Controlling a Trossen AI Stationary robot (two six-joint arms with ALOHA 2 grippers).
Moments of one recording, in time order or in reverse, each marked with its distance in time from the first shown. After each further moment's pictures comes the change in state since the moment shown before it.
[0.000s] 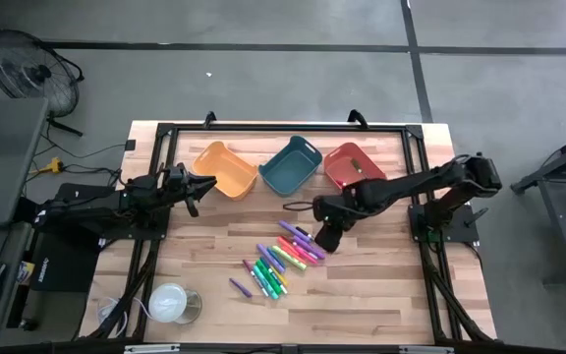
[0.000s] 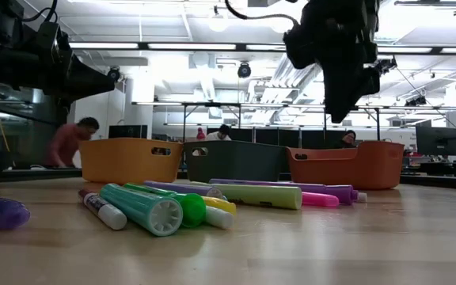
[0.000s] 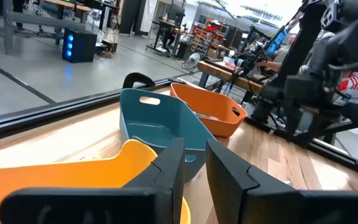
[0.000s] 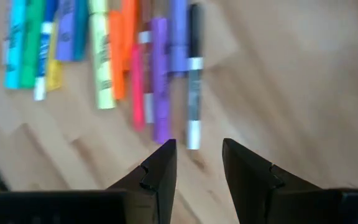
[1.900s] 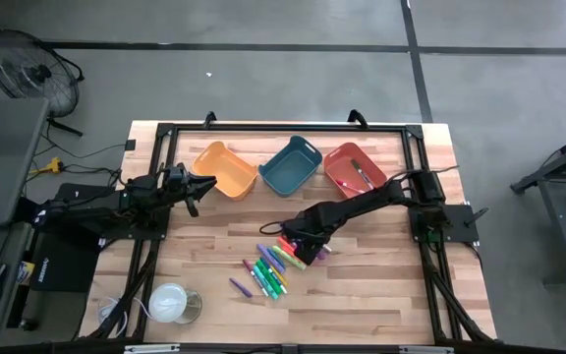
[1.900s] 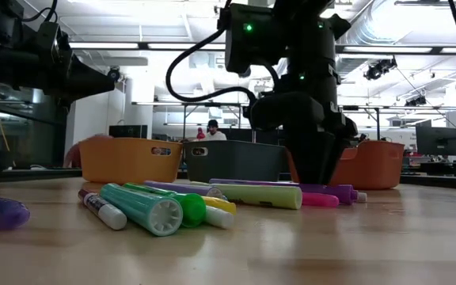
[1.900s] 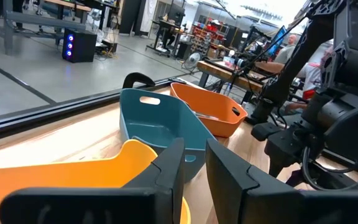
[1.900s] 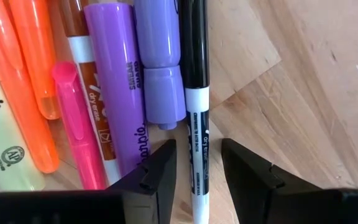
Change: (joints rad) left arm 0.000 0.000 0.000 0.000 0.000 0.000; right arm 0.030 0.462 0.218 -0.072 0.086 0.073
